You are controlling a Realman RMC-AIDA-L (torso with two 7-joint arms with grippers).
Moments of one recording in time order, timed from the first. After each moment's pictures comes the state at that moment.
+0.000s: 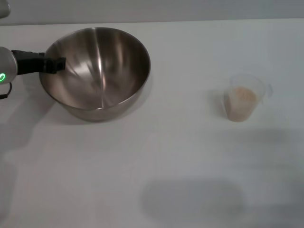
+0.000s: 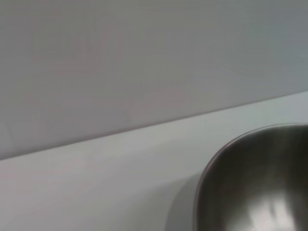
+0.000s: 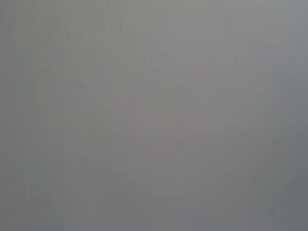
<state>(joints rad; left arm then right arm) -0.40 -2.06 -1.76 -1.21 2.51 -0.76 0.52 0.16 2.09 0.43 0.23 -1.76 -1.80 0.14</state>
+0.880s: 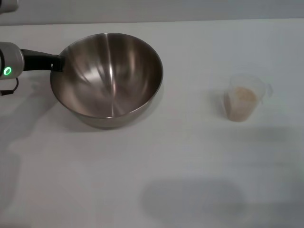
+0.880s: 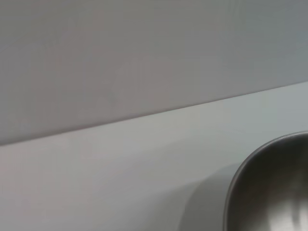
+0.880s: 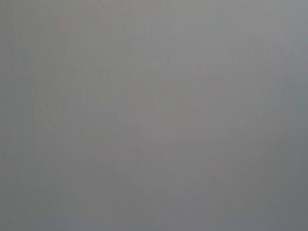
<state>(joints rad) -0.47 -2.06 -1.82 -1.16 2.50 -0.84 0.52 0.17 2.08 0.43 0.23 -1.76 -1.80 0.14</state>
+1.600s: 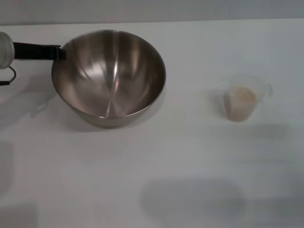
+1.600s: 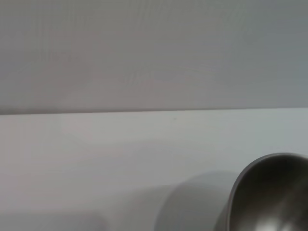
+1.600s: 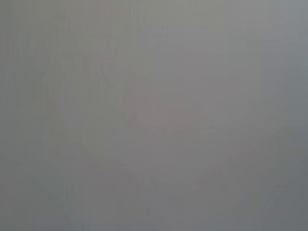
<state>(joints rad) -0.58 -2.05 -2.08 -1.06 2.39 -1.04 0.56 0.19 2.08 0.43 0.23 -1.76 -1.78 0.14</state>
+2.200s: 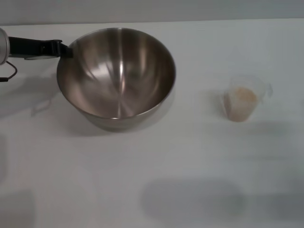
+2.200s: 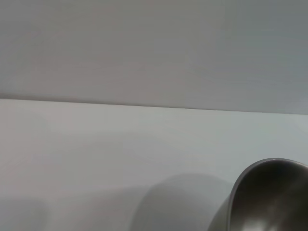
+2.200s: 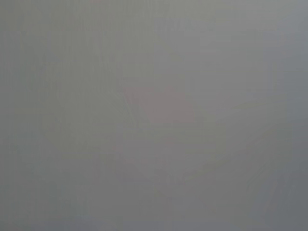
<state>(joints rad) -0.63 -2.00 -2.18 -0.95 2.27 -1.16 0.63 0.20 2.08 0.43 0.23 -1.76 -1.75 0.14</state>
